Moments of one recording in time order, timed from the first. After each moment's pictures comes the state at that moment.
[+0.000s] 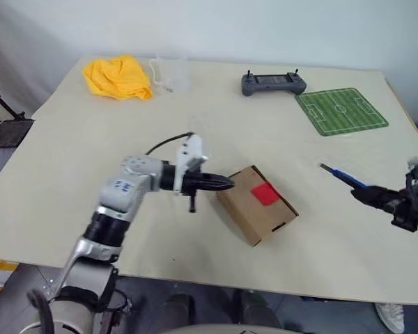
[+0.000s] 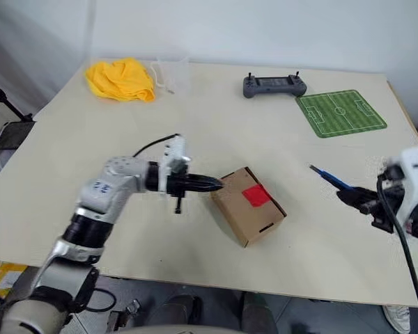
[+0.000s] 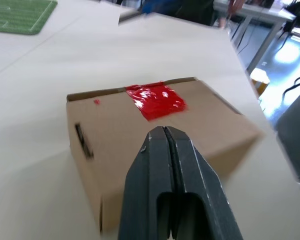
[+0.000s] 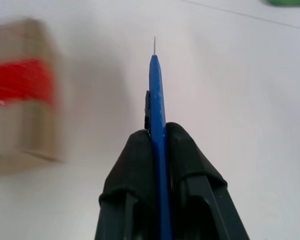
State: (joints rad) left arm -0.69 0.46 -0.13 0.05 -0.39 0.53 -1.17; right arm 0.23 -1.11 -0.60 -0.35 1.04 0.82 0.45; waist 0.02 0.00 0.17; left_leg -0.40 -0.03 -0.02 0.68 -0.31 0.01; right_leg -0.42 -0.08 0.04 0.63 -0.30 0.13
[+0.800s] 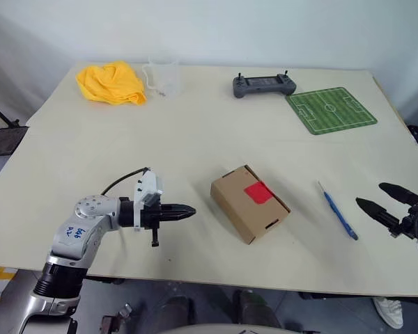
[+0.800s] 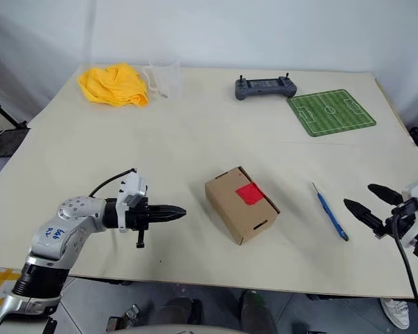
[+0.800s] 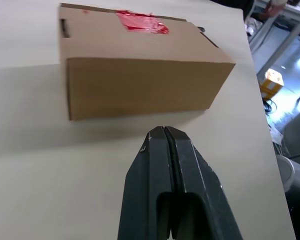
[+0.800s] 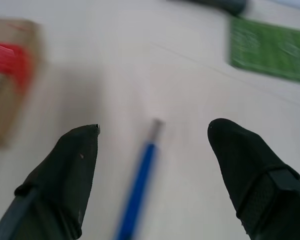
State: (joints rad) left arm -0.31 0.60 -0.06 -0.16 -0.43 0.50 -1.09; right arm 0.16 -0.88 -0.53 -0.18 0.68 0.33 0.89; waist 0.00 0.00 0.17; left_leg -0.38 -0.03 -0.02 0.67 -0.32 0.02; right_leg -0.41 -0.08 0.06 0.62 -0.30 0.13
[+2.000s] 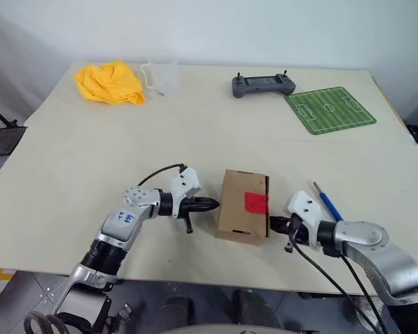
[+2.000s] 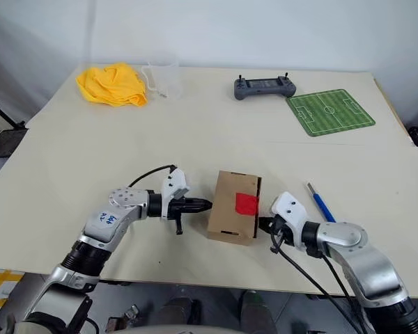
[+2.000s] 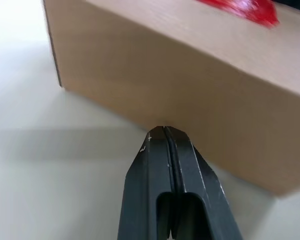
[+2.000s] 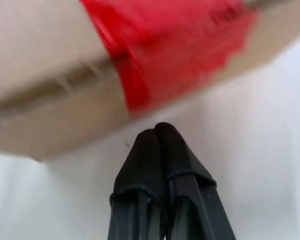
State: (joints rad) left arm -0.50 0.48 -0.25 0.05 -0.24 0.45 -1.00; right arm -0.05 -0.77 0.02 -0.41 0.34 0.62 0.79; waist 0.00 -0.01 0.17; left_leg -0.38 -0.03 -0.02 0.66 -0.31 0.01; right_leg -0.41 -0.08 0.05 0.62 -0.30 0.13
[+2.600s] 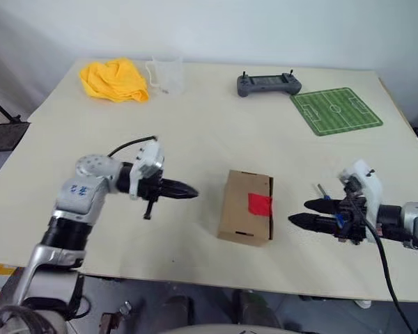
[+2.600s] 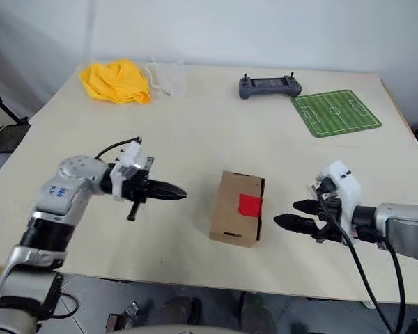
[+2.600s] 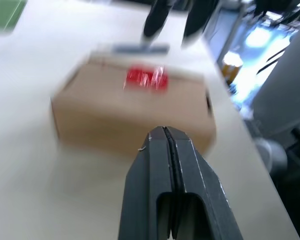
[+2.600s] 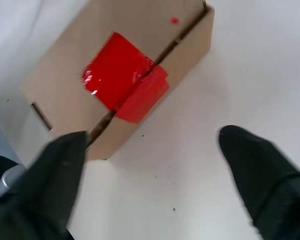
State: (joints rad) left arm -0.72 0.52 -0.16 0.13 -0.43 0.40 -1.39; right arm -0.37 -0.82 -0.42 -0.48 1.16 1.61 0.38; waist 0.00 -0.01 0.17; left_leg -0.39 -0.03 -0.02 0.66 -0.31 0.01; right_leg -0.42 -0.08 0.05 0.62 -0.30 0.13
